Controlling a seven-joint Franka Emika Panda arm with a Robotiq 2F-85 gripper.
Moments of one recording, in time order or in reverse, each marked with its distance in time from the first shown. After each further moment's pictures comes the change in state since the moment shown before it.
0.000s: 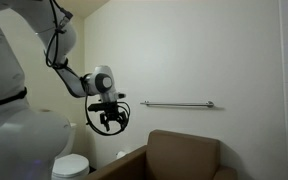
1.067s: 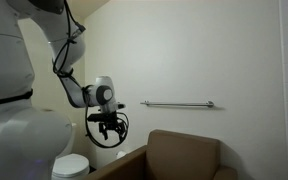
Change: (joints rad) arm 0.037 0.164 -0.014 -0.027 0.021 0.185 0.000
